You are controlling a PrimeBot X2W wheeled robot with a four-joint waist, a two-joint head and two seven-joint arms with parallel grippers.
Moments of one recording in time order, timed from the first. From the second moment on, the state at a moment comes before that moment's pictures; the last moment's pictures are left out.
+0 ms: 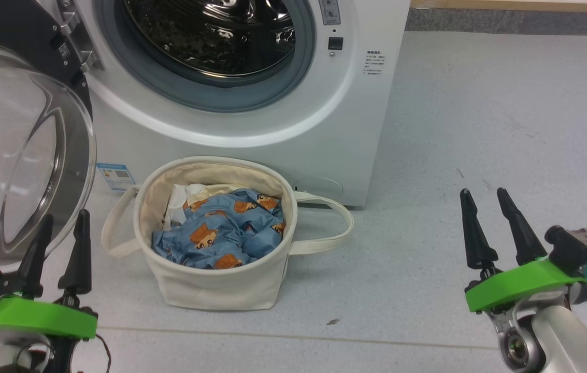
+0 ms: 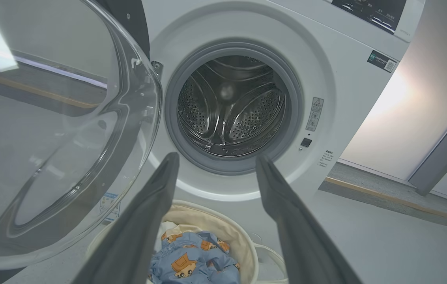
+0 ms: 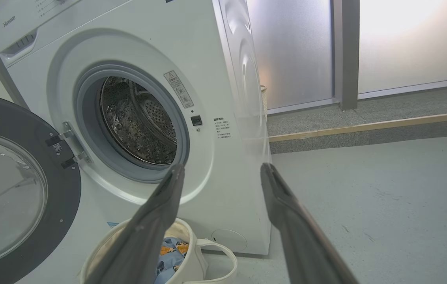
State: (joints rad) left arm -0.20 0.34 -0.06 0.27 -0.67 -0.08 -0.21; right arm -0.22 -0.26 0.27 0.22 0.55 0.13 -0.25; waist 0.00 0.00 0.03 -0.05
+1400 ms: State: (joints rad) left arm -0.20 0.36 -0.08 0.28 -0.67 -0.06 -0.22; right arm -0.22 -0.26 0.27 0.22 0.55 0.13 -0.25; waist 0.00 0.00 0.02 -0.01
